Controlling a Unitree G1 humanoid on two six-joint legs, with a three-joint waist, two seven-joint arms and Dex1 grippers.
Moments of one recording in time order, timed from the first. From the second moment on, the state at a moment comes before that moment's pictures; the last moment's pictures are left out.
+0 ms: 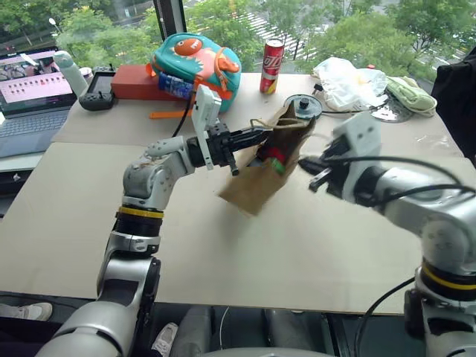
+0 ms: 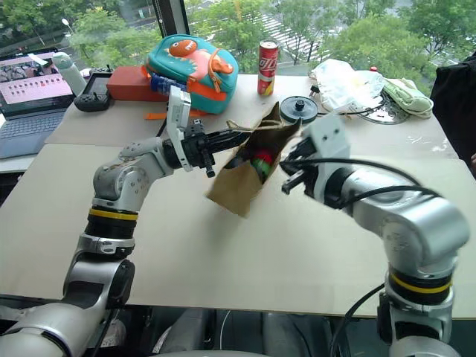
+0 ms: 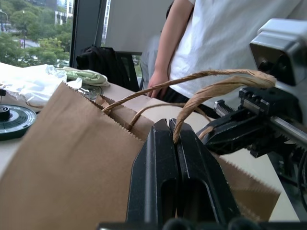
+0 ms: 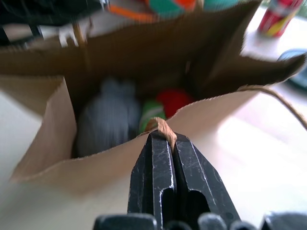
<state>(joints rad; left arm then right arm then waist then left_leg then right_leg) -0.85 0.24 0.02 0.20 -0.56 0.58 -0.95 -0.63 -0.64 -0.22 -0.69 0.73 1.39 0.25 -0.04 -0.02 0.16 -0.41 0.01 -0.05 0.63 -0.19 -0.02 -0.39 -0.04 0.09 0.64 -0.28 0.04</state>
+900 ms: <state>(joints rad) -0.75 0.28 0.08 0.08 -0.69 0.77 -0.85 -0.73 -0.52 -0.09 -0.67 0.71 1.54 0.23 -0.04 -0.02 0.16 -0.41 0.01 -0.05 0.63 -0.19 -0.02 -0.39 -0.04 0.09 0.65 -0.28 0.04</state>
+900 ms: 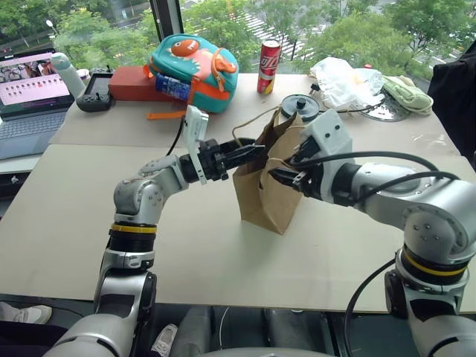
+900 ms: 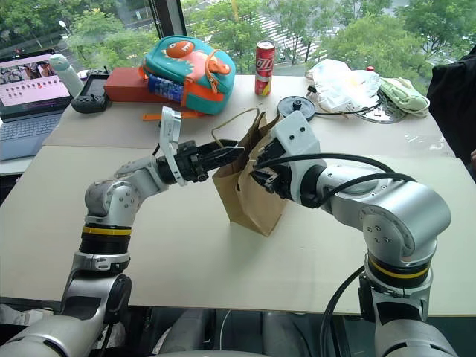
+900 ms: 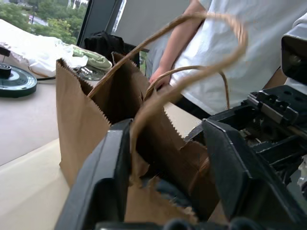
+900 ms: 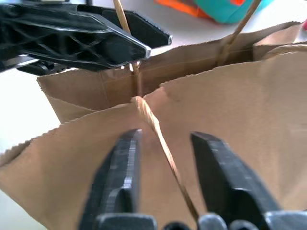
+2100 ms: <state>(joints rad) -0.52 0.51 0.11 -0.12 -0.84 0.92 -0.90 -0.64 -0.76 -0.66 -0.76 1.25 1.55 0.38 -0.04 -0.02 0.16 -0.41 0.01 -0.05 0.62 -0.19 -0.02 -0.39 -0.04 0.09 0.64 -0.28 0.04</state>
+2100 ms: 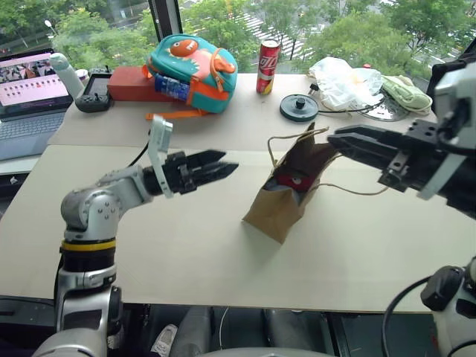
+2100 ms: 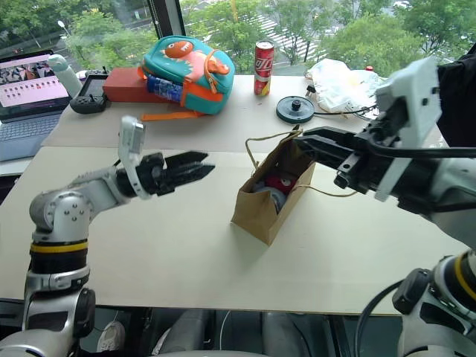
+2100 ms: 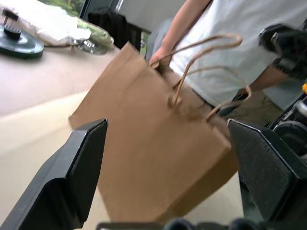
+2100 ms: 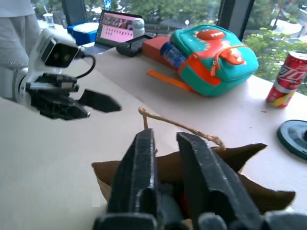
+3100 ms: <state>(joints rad) -0.53 0.45 -0.16 -0.04 -0.54 0.54 -1.07 -0.46 -0.83 -0.01 -0.76 0.91 1.17 0.19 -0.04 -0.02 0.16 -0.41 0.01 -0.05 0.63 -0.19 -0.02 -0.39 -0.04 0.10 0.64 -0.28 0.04</state>
